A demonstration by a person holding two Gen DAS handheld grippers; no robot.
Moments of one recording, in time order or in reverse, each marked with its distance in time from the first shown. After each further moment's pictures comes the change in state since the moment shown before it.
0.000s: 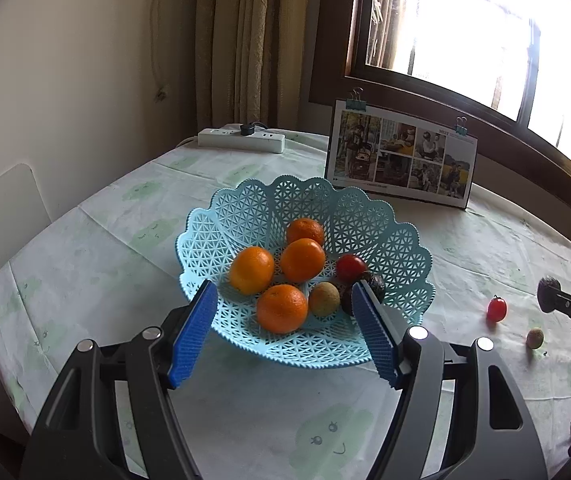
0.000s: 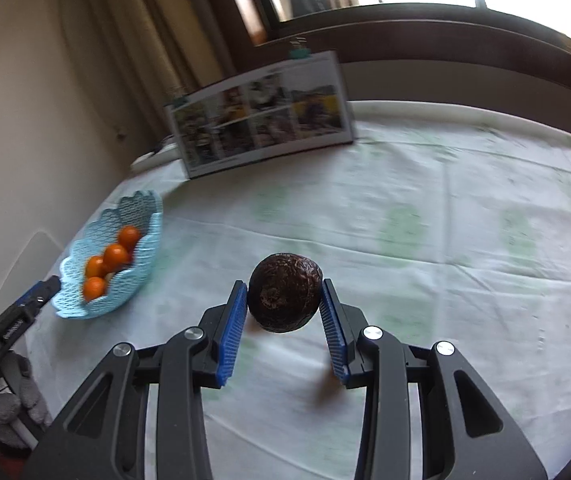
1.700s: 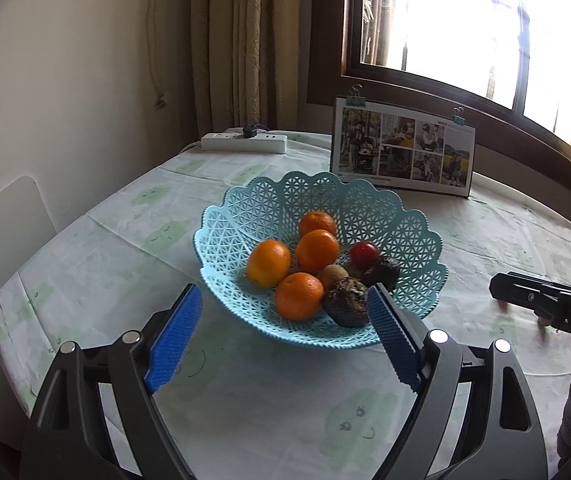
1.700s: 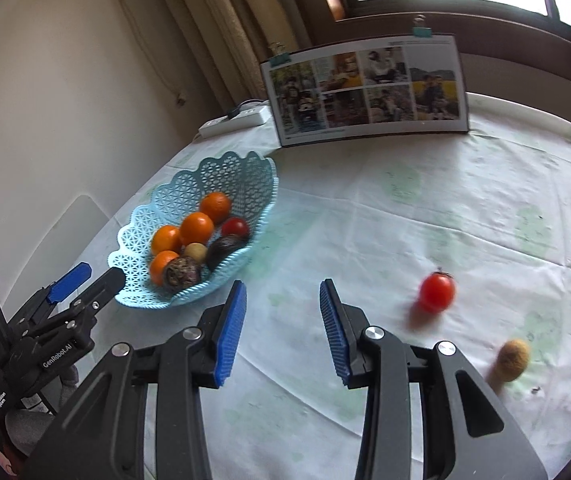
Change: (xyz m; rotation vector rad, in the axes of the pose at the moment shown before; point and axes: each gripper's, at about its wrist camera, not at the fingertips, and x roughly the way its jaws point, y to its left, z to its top) left arm -0.006 0.006 -0.010 0.061 -0.016 0.011; right arm 0.033 0.084 -0.009 -0.077 0.076 0.130
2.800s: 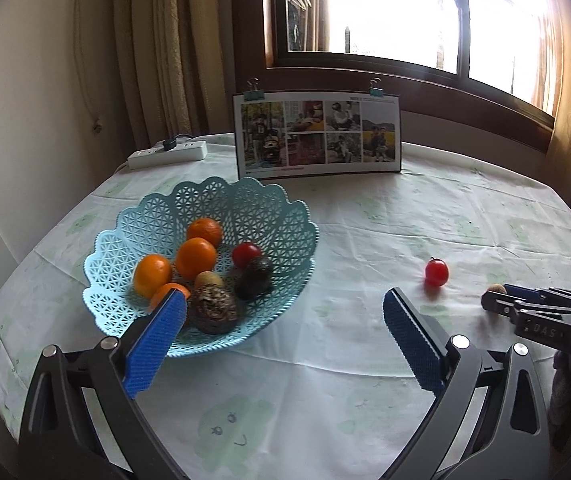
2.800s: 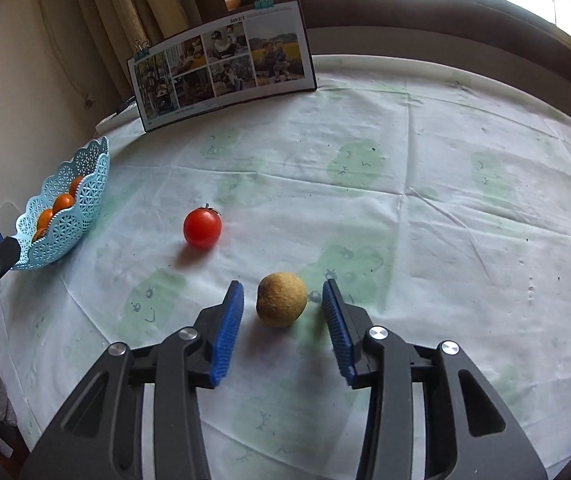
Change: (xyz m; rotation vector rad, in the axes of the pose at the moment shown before) left arm -0.005 -0.096 0.001 0.155 0.020 -0.113; right arm -0.026 -0.115 -0.040 0.079 0.030 -0.254
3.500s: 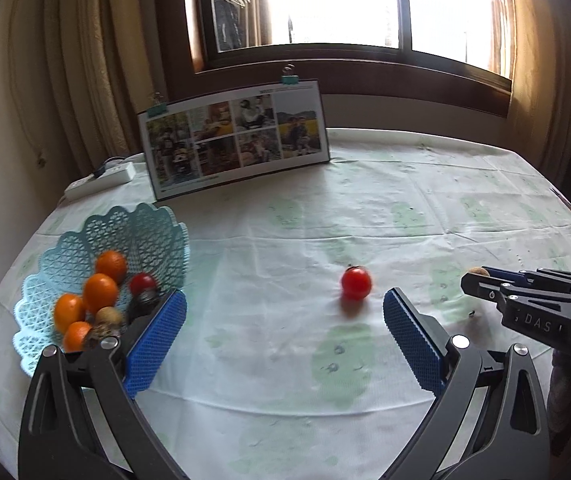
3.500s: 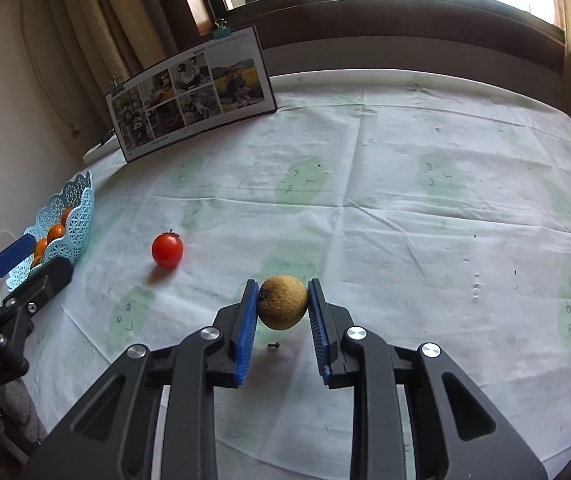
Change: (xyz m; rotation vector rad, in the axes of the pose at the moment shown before) left arm 0.026 -0.084 0.015 0.148 0.014 -0.118; right arm -0.025 -0.040 -0.001 0.095 -0.057 -0.018
